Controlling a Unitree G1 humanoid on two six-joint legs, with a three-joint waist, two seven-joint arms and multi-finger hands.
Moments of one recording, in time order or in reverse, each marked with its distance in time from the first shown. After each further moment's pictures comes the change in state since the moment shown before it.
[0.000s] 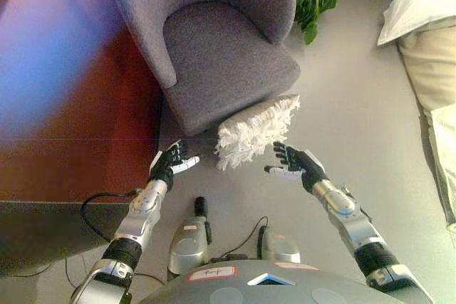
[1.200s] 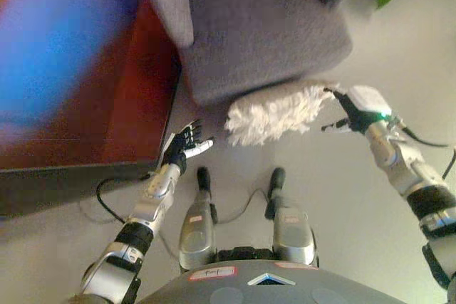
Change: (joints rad) left arm -0.126 -0.031 -0.115 -0.006 -0.041 -0.052 0.045; right arm -0.447 -0.443 0.208 0.187 -0.707 -0.031 -0.249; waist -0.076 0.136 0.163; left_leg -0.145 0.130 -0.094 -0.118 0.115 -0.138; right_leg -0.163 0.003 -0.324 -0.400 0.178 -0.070
